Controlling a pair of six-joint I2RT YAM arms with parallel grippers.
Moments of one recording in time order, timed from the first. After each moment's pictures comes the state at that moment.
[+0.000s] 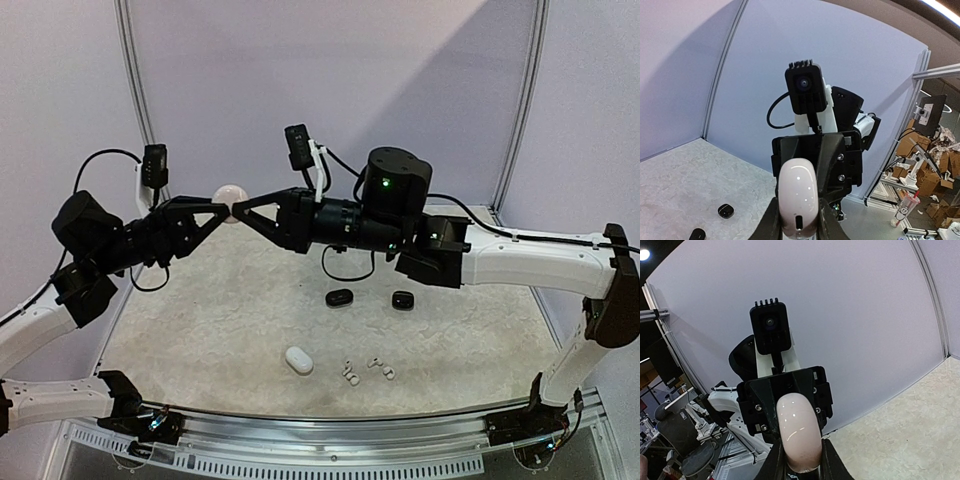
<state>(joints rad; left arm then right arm) -0.63 0.83 0.73 0.40 0.66 -0.55 1.16 1.69 1.48 0.34 -0.29 0.56</state>
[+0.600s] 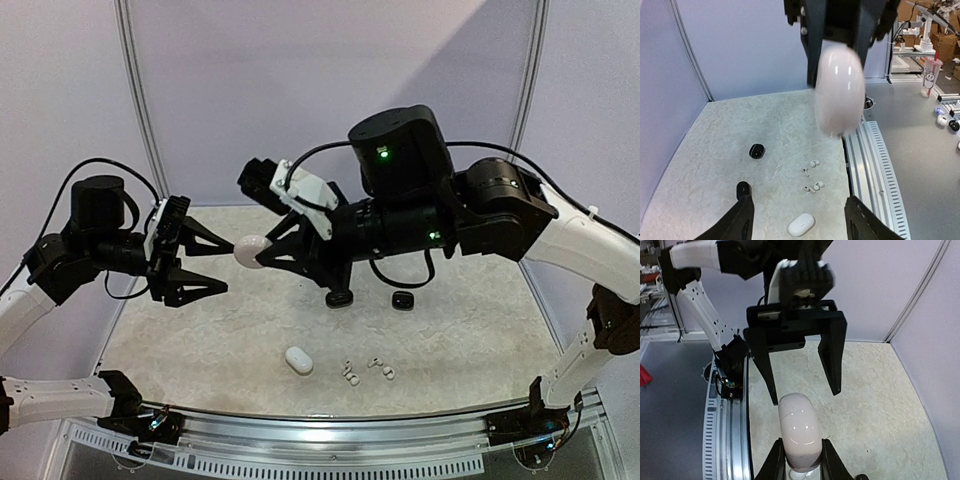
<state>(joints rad) -0.62 0.85 0.98 -0.48 0.83 0.41 1.33 1.65 1.90 -0.67 0.03 -0.16</state>
